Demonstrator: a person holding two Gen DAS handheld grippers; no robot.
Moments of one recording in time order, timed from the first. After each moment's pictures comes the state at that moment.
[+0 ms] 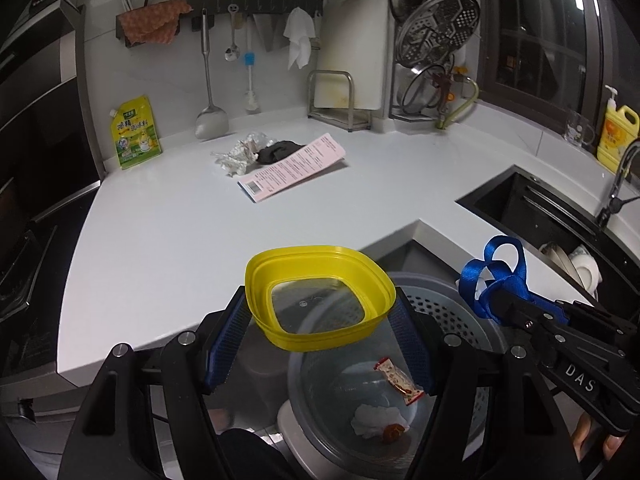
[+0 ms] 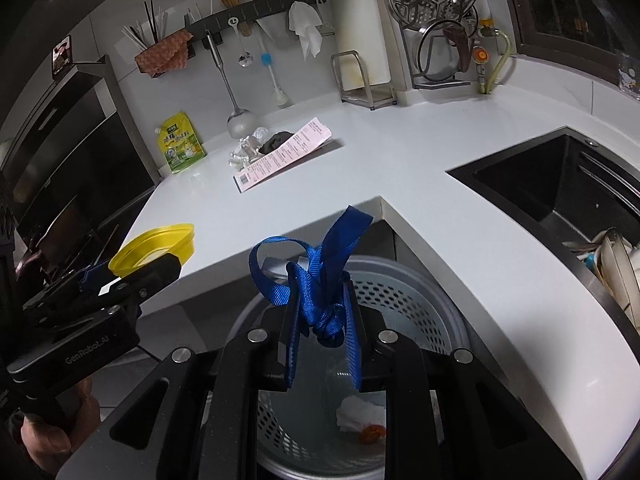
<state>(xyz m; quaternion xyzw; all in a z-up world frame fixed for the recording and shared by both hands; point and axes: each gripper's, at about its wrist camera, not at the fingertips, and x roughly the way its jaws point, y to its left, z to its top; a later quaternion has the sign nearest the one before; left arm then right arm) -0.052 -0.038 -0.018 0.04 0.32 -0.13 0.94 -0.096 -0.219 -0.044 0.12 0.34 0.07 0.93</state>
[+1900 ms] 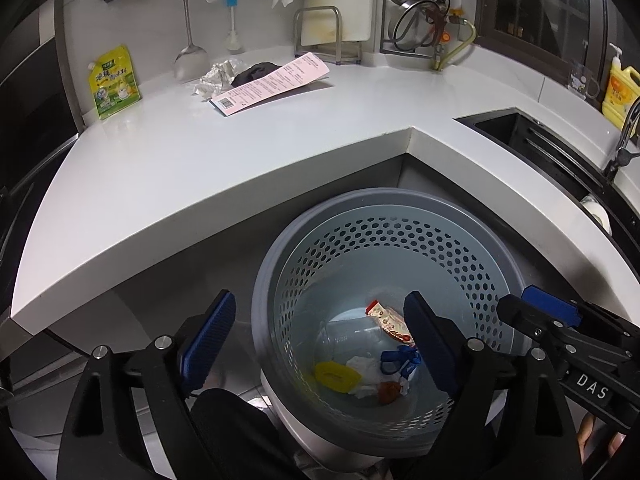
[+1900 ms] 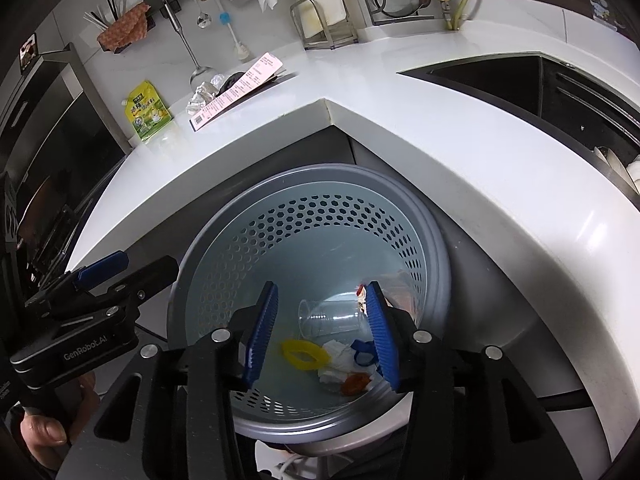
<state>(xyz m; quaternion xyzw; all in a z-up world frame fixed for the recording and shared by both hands) -0.053 -0.057 -0.090 0.05 0.40 -0.13 0.91 -0.110 -0.241 -0.117 0.16 0.40 0.05 0.90</state>
